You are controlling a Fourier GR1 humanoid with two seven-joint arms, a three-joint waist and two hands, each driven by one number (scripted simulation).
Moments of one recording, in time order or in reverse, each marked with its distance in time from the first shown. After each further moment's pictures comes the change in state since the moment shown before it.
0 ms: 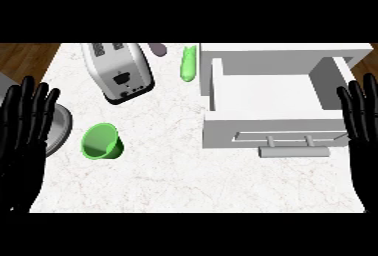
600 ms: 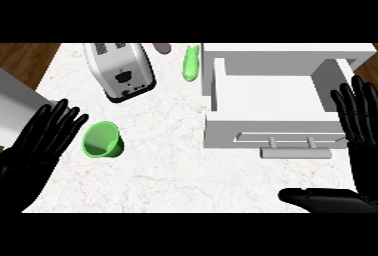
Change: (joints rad) left arm 0.067 0.136 0.048 0.122 0.532 -0.382 0.063; right arm 0.008 -0.037 0.000 0.004 0.006 0.034 0.063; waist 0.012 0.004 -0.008
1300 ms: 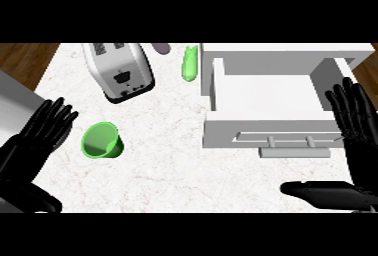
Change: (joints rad) left arm -0.081 0.054 0.153 0.430 -0.031 -0.186 -0.123; right arm -0.002 -0.010 -0.039 0.094 -0.006 0.056 -0.078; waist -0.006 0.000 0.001
